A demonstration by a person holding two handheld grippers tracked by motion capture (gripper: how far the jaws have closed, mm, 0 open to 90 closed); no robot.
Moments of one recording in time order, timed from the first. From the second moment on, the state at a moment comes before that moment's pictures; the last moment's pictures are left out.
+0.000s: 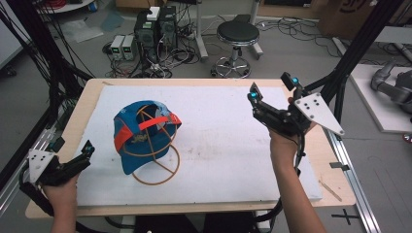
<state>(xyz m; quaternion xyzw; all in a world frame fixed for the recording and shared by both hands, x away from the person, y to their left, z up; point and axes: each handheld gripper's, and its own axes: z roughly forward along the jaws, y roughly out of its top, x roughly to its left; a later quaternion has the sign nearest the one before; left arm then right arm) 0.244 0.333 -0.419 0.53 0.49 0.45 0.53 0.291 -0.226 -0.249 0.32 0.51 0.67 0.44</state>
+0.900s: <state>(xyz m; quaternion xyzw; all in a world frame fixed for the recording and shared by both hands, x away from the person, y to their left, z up) 0.247 0.330 -0.419 0.53 0.49 0.45 0.53 0.267 -0.320 -0.344 0.39 0.50 0.64 0.44</state>
